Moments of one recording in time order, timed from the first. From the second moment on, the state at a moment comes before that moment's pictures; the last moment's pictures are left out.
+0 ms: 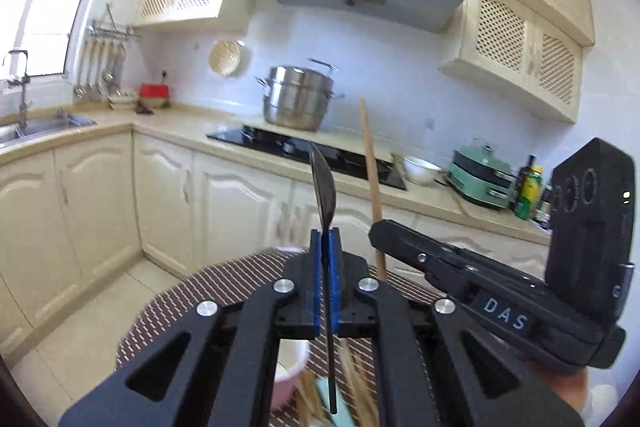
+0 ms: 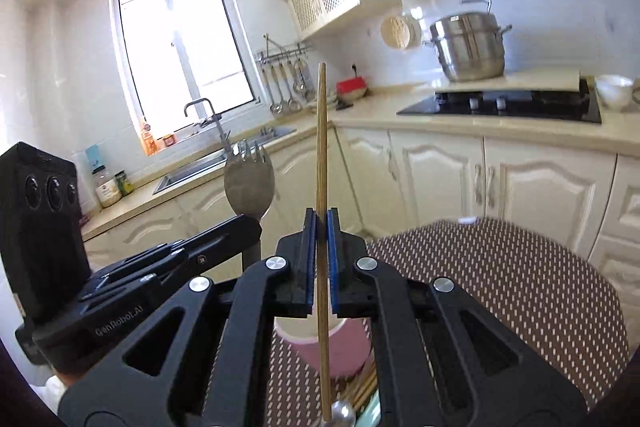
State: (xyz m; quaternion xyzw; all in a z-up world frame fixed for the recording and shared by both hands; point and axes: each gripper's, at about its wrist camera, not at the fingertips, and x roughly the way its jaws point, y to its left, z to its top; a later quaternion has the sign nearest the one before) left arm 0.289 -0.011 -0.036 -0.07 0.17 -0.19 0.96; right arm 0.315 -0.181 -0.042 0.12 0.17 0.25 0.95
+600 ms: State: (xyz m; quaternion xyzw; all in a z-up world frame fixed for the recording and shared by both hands) left arm 0.329 0.017 -0.094 -0.08 0.12 -0.14 0.98; right arm 0.360 -0.147 -0.056 0.14 0.10 0.23 0.96
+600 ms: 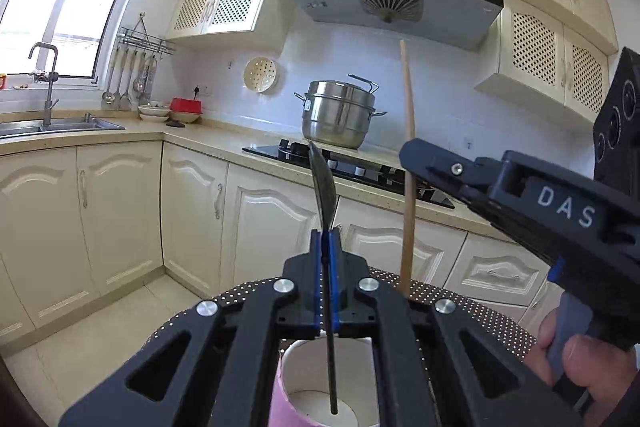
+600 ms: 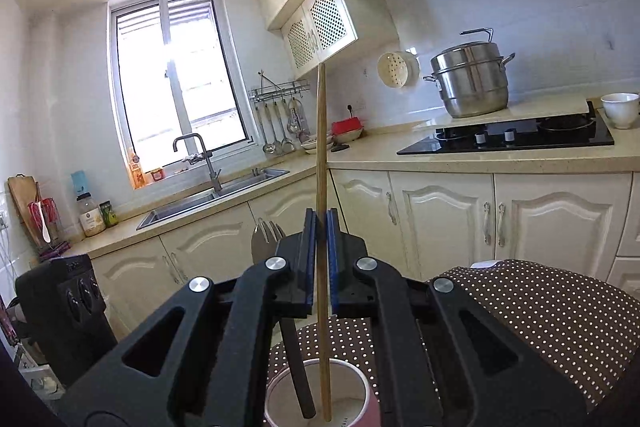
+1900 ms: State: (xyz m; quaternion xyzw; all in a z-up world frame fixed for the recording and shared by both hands) left arm 0.273 0.054 -0.082 -0.10 0.20 -0.10 0.97; right arm 0.299 -0.140 -0.094 0.09 0.17 0.21 0.96
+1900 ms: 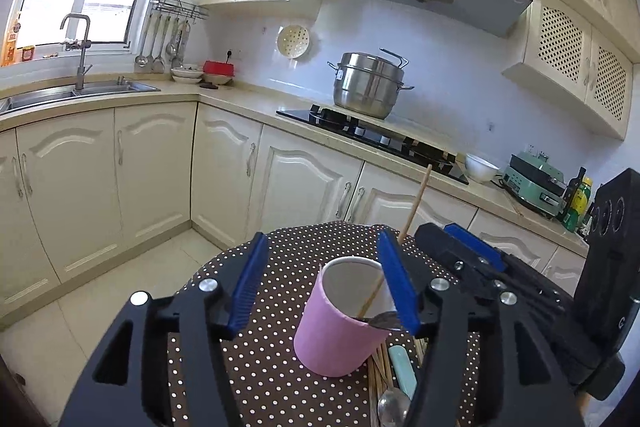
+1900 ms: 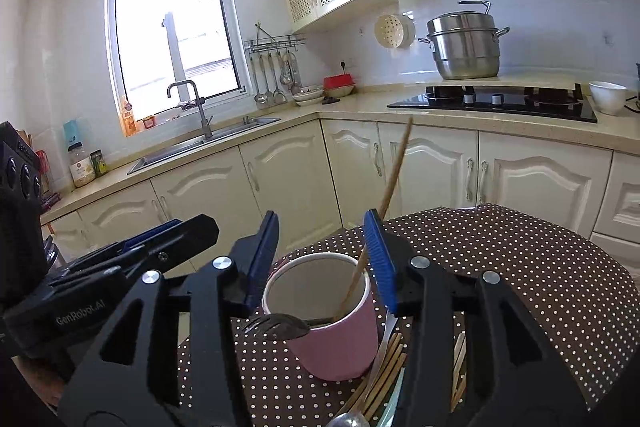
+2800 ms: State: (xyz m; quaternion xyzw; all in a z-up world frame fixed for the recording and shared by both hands) left arm 0.227 -0.018 -0.209 0.08 0.50 -0.17 0.84; right arm 0.214 -0.216 -0.175 0.08 0.35 0.15 0.92
